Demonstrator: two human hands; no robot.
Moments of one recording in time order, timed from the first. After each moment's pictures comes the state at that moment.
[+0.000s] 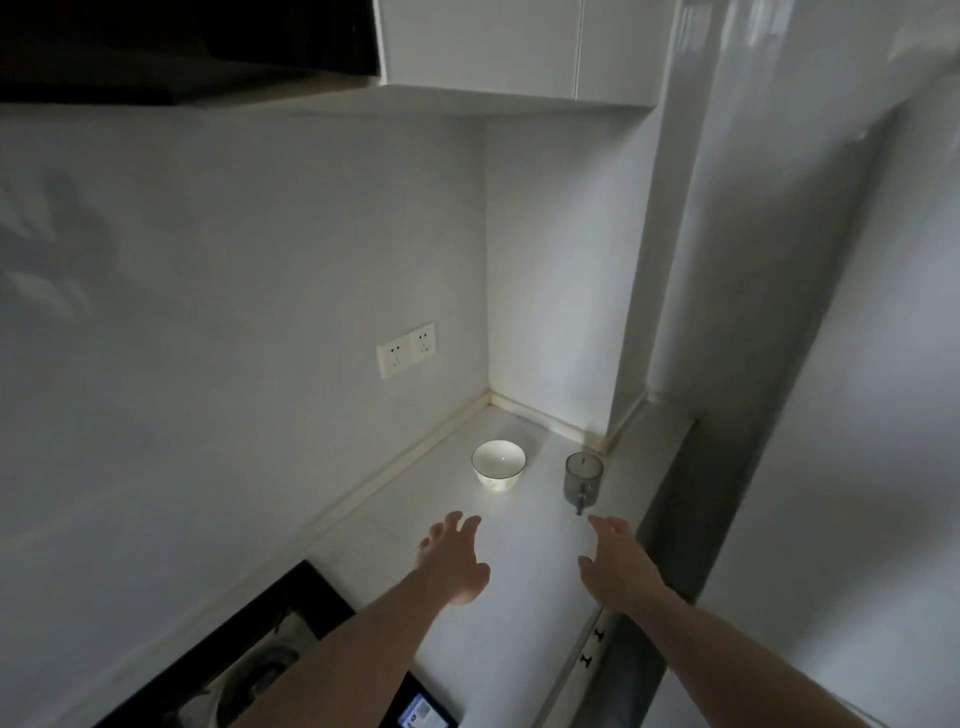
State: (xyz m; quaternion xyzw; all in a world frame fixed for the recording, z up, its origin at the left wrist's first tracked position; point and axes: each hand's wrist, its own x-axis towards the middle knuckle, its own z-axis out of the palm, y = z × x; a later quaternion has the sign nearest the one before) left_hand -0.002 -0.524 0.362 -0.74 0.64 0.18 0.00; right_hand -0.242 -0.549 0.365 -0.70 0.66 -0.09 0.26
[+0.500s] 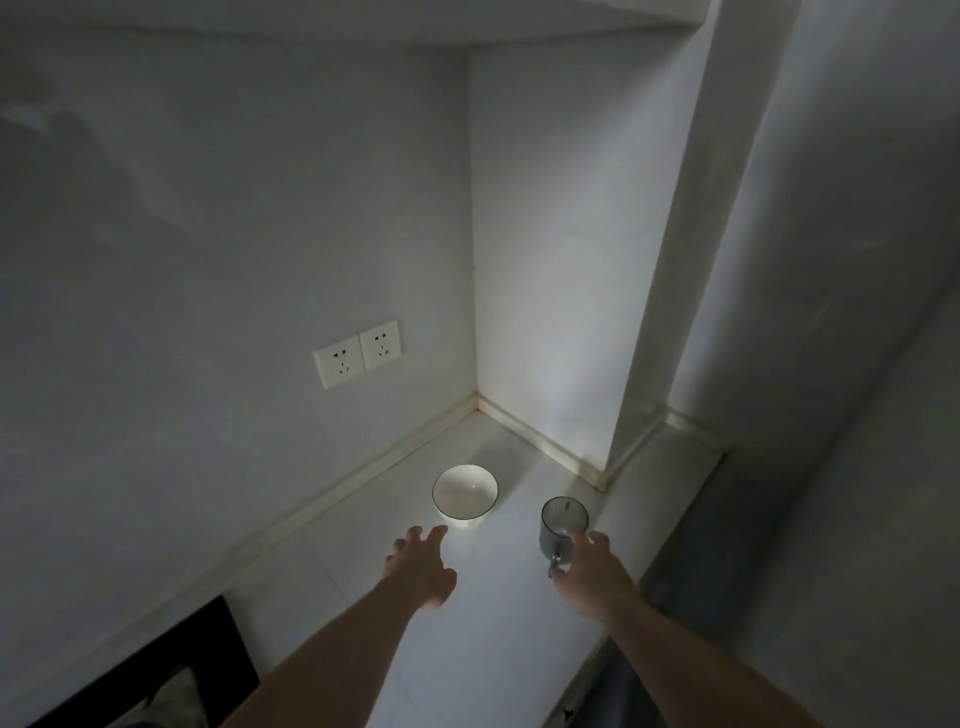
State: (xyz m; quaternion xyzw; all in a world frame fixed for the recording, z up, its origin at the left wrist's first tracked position) left_hand -0.044 -0.705 0.309 -0.81 0.54 0.22 0.04; right_hand -0.284 -0.758 0.320 -0.70 0.64 -0.03 0.30
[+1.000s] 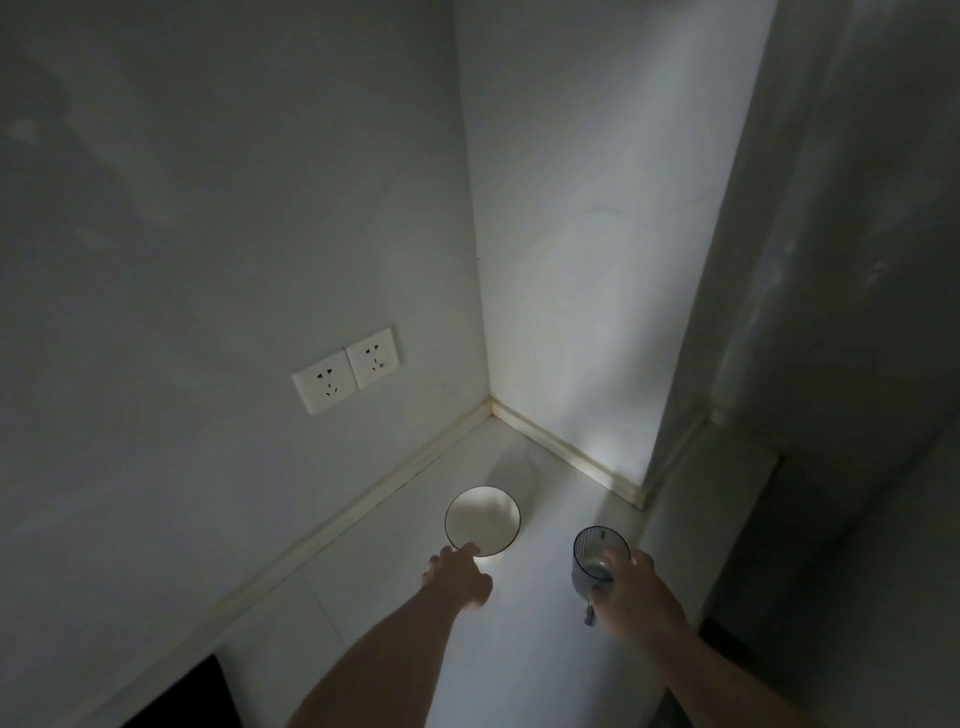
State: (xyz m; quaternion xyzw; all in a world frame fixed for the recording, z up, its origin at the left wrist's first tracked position) left_hand -0.029 -0.815 0.252 -0.82 0.48 0.30 0.02; right_hand -0.272 -0.837 0.264 -0.68 0.67 -0.04 0.29
